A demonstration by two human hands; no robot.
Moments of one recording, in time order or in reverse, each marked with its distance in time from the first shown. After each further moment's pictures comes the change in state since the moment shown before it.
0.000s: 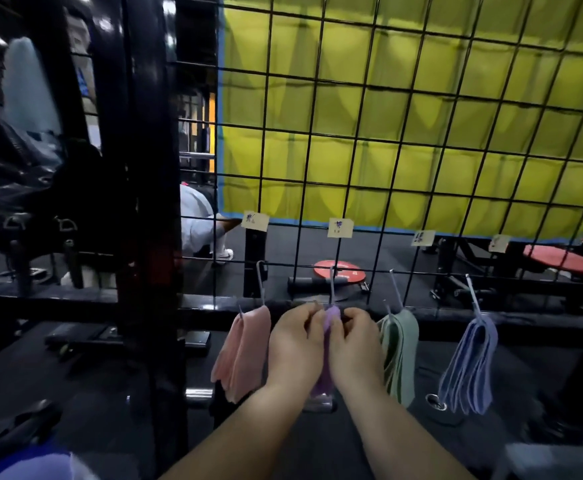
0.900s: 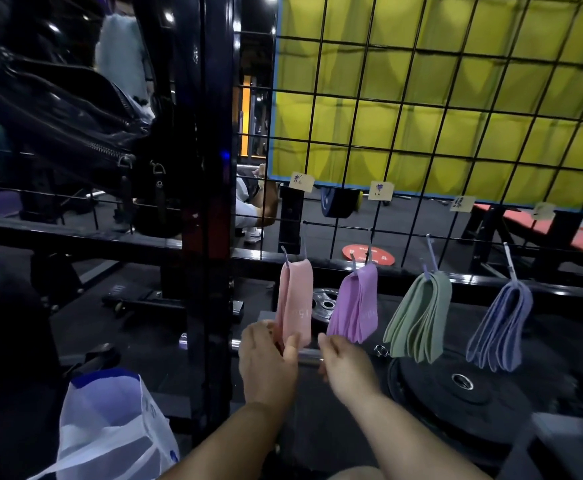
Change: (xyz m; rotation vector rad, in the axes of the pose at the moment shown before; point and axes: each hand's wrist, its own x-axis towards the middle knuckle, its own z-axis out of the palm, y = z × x) left_hand -0.080 -0.104 -0.053 0.347 0.314 -0.105; right_hand -0.087 0.034 0.035 -0.046 -0.514 0.092
